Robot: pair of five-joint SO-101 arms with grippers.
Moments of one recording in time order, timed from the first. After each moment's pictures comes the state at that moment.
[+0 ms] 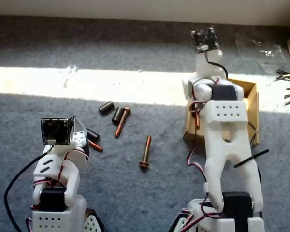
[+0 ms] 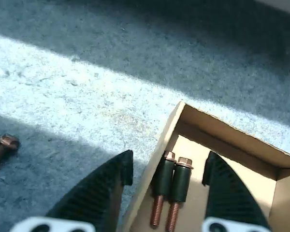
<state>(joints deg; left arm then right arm) -5.6 -103.8 89.4 47.7 5.9 -7.9 -16.7 17.2 51.6 15.7</state>
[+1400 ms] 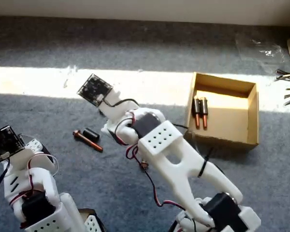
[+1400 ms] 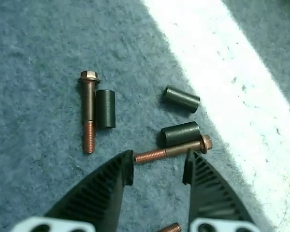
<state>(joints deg) -36.1 -103.9 81.9 58.2 7.3 -45.4 -11.3 20.4 50.4 20.7</state>
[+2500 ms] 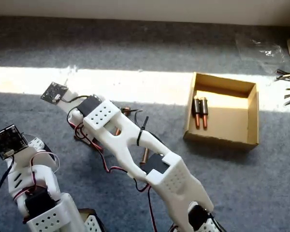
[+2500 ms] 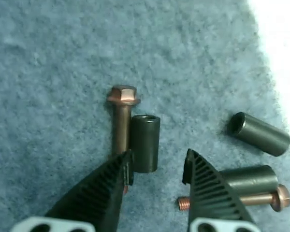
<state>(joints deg) -36.0 -103.9 90.6 49.2 7.3 -52.5 36.9 -31.0 74.0 16.7</state>
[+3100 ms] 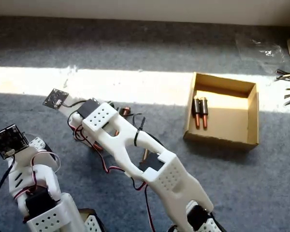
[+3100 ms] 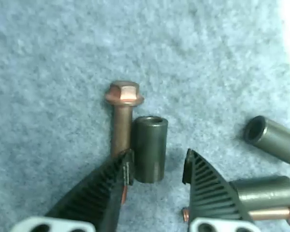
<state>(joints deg) -35.5 -103.9 90.6 49.2 7.3 -52.8 41.0 -31.0 72.2 17.9</state>
